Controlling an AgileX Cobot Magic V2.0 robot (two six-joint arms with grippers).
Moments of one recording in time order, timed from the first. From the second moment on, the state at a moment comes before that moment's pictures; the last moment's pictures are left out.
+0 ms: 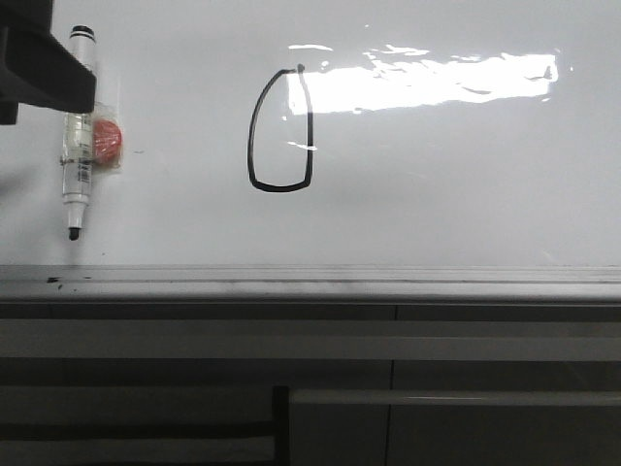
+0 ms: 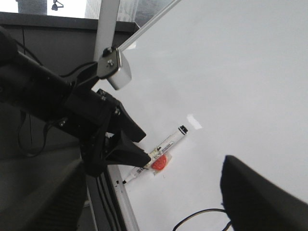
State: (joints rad) left arm -0.77 0.99 -0.53 1.38 0.33 -1.75; right arm 0.93 1.01 -1.14 0.19 0.50 -0.55
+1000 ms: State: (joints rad) left arm -0.77 0.41 -0.18 1.50 0.12 -1.61; right arm 0.93 0.37 -0.17 0.19 -0.03 -0.53
